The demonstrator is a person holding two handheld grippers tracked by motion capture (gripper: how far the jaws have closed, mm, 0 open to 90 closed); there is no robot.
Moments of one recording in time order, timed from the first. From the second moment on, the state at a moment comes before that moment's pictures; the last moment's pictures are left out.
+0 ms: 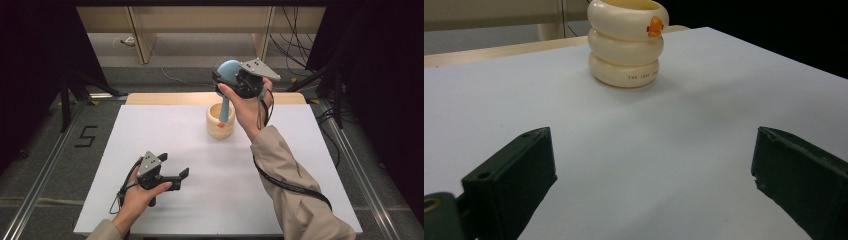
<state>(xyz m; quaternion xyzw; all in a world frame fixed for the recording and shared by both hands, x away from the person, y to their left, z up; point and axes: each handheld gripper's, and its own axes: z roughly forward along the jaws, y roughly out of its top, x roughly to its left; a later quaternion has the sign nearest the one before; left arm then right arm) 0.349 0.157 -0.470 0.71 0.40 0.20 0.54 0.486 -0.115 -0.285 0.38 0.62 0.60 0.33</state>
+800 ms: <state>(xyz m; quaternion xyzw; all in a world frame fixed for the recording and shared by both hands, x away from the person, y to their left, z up) 0.350 0.157 -0.470 0.71 0.40 0.20 0.54 0.494 -0.113 -0.287 0.38 0.61 0.61 0.34</state>
